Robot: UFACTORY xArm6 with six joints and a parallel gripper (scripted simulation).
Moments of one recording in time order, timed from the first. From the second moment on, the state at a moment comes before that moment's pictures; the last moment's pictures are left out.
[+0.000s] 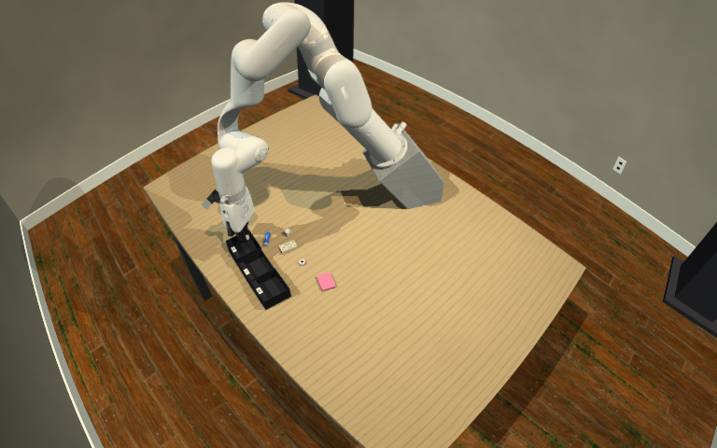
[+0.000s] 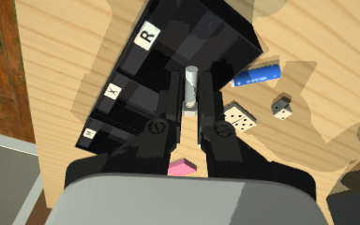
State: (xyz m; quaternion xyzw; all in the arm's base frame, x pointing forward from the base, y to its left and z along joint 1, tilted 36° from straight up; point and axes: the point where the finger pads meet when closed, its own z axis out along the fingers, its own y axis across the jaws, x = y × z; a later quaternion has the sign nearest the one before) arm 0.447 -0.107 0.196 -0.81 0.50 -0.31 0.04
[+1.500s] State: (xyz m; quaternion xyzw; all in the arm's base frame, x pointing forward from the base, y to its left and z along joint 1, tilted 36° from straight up) arm 0.451 -0.108 0.189 -0.62 0.72 -0.28 0.13
